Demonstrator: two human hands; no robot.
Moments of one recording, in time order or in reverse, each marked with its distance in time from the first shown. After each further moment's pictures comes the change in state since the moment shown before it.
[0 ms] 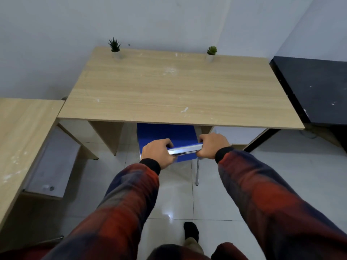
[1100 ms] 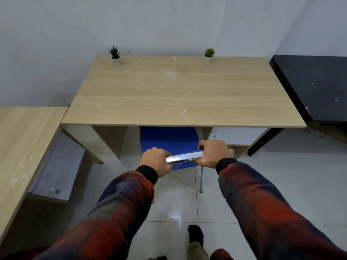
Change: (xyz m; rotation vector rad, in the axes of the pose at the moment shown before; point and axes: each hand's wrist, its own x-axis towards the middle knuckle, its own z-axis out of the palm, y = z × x) left_hand -0.016 0.007 0.006 0.267 -0.092 0.126; right_hand -0.022 0.017 0.020 0.030 0.168 -0.064
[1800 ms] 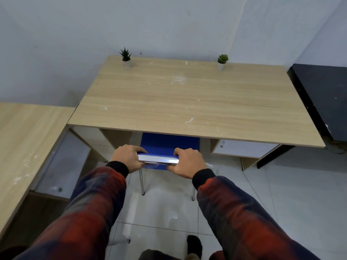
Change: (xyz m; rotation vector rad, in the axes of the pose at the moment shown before) left_hand 0.028 -0.089 -0.034 -0.081 -0.014 -0.182; right_hand 0.043 -0.071 0.006 0.213 -0.088 -0.119
